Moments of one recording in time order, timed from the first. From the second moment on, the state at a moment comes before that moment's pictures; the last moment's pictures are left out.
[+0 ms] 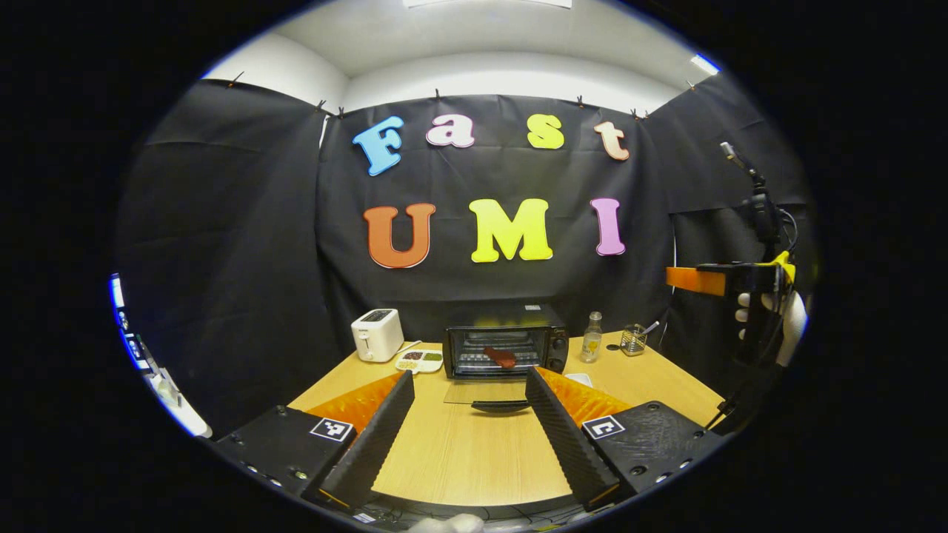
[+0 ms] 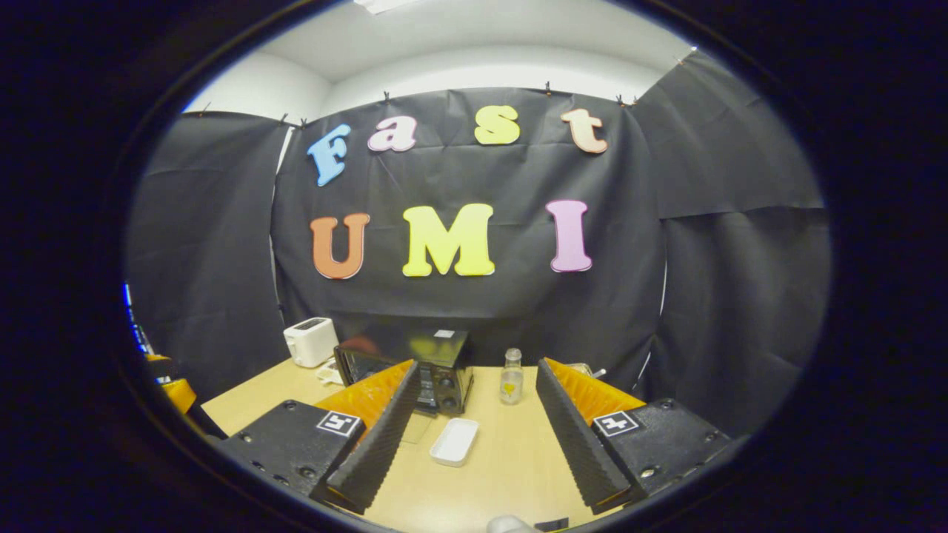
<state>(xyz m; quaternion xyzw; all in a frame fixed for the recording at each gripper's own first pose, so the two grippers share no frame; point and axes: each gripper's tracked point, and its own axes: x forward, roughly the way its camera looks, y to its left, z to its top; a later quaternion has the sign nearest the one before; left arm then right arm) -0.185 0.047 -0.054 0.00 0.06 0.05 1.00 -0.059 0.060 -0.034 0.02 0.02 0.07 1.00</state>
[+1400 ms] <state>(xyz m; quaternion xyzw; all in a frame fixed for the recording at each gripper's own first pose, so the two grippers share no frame) 0.047 0.008 -0.326 -0.01 0.24 -0.03 0.97 -0.055 0.020 -0.051 -0.04 0.11 -0.05 0.99</state>
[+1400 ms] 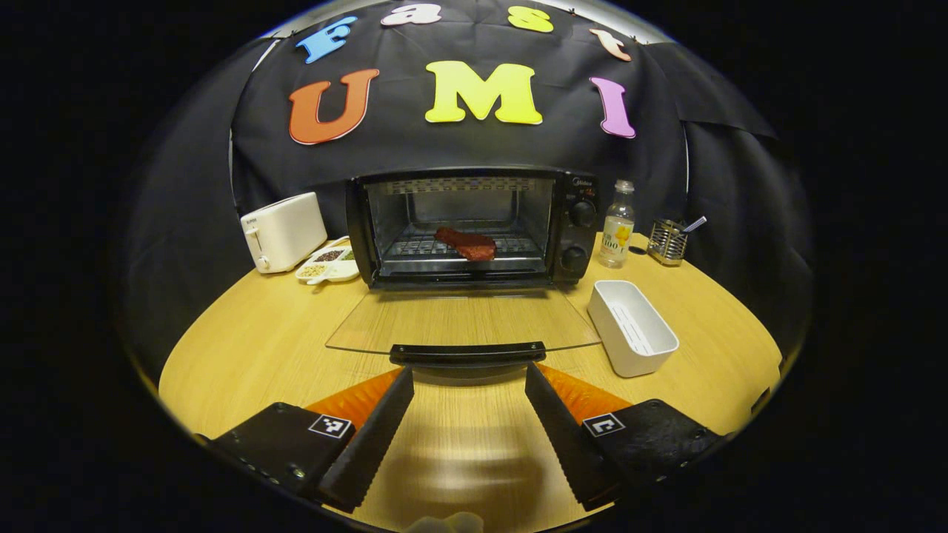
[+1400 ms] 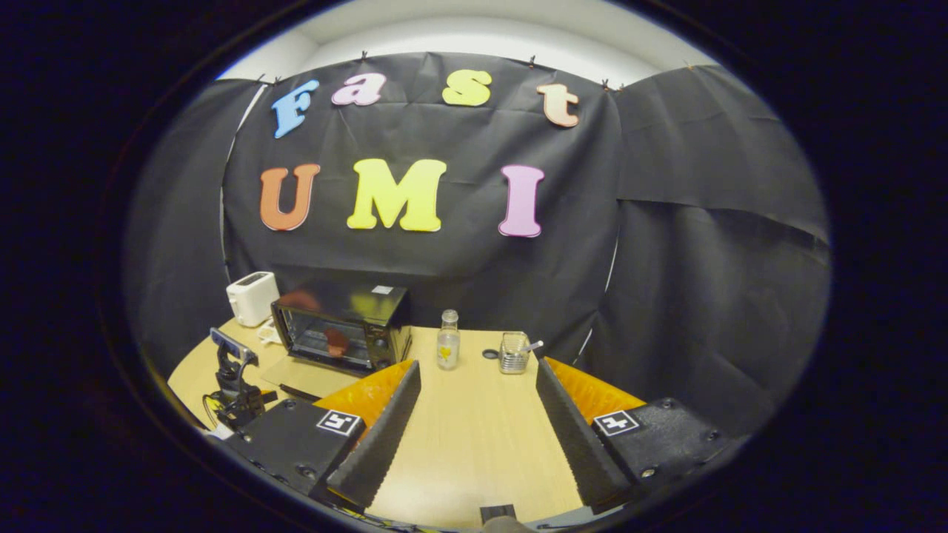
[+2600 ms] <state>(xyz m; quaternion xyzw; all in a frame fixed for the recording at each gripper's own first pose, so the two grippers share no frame) 0.079 0.006 -0.332 0.00 0.25 -0.02 0.97 -0.048 0.010 -0.038 -0.03 0.11 -0.07 0.99</state>
